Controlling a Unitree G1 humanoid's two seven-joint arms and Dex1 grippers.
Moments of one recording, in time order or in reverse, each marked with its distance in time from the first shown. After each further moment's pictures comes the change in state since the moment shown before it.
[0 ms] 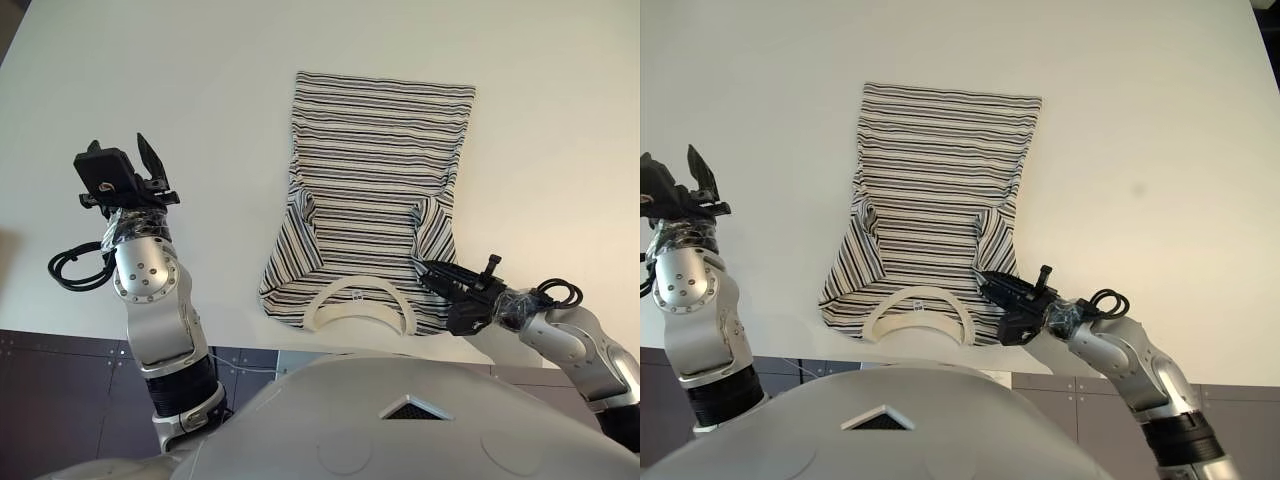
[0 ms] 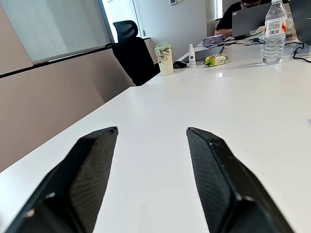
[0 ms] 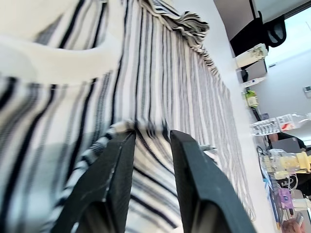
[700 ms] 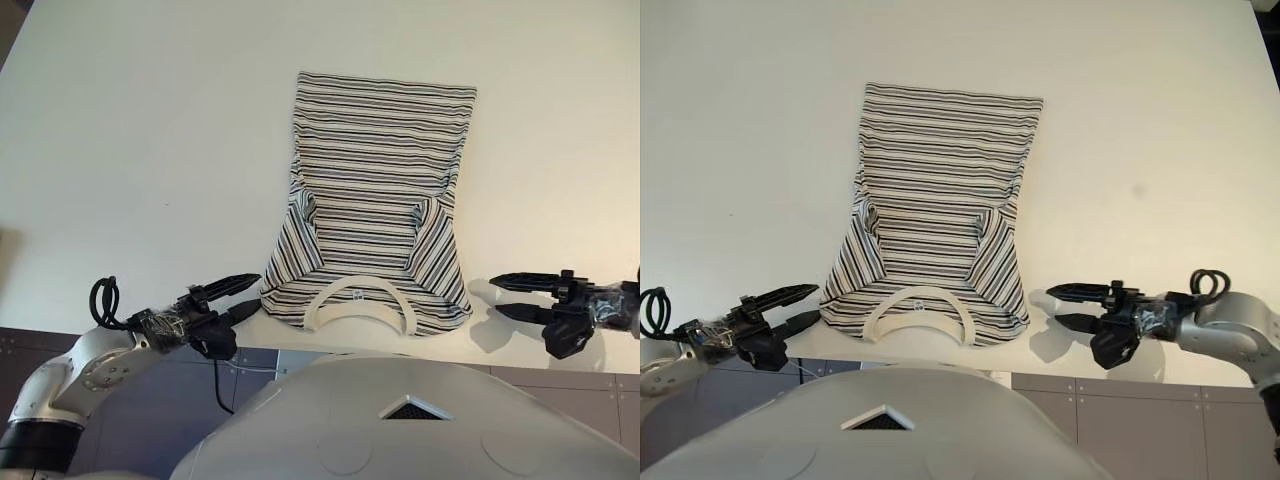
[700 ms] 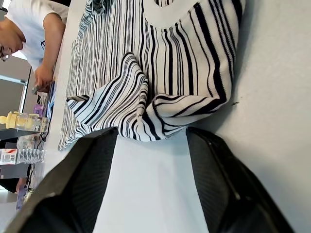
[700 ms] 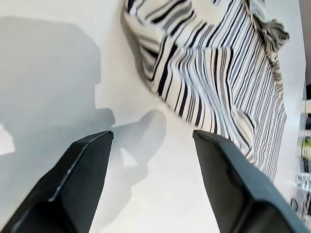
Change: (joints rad) left arm 0.318 0.800 -0.275 0.555 0.466 -1.382 -0.336; right arm -0.120 -0.420 -0.053 0.369 0.096 -0.565 0.166
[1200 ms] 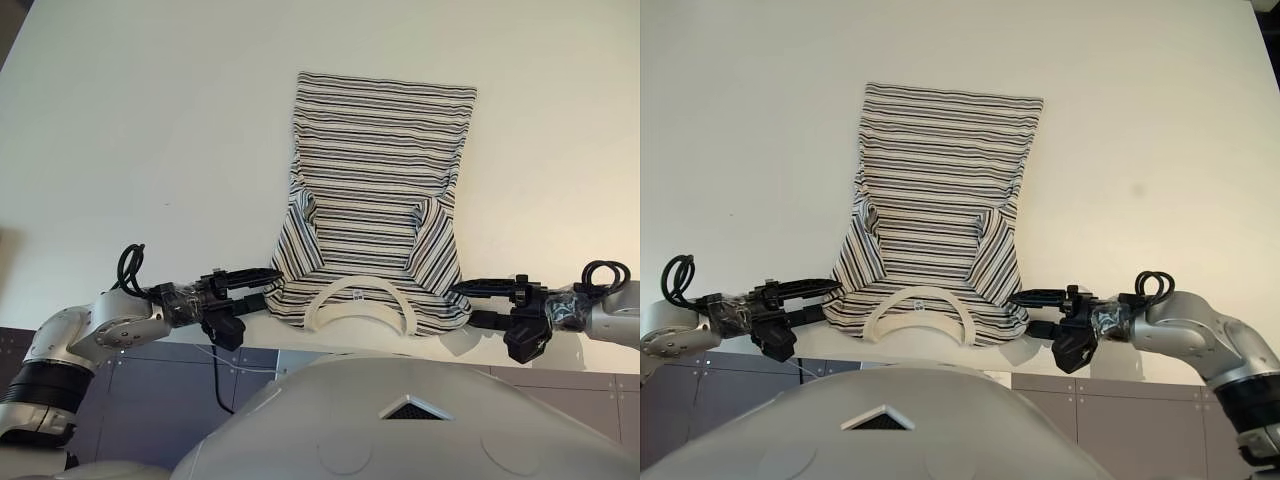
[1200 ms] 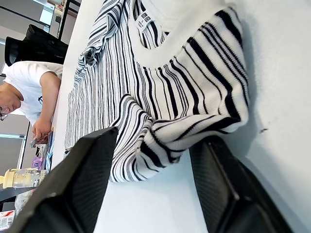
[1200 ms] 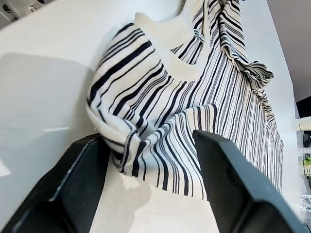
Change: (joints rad) left arm -0.262 0.043 -0.210 0.131 0.027 -0.144 -0.008; right arm -0.014 0.070 0.128 -0.135 0.069 0.146 0.038
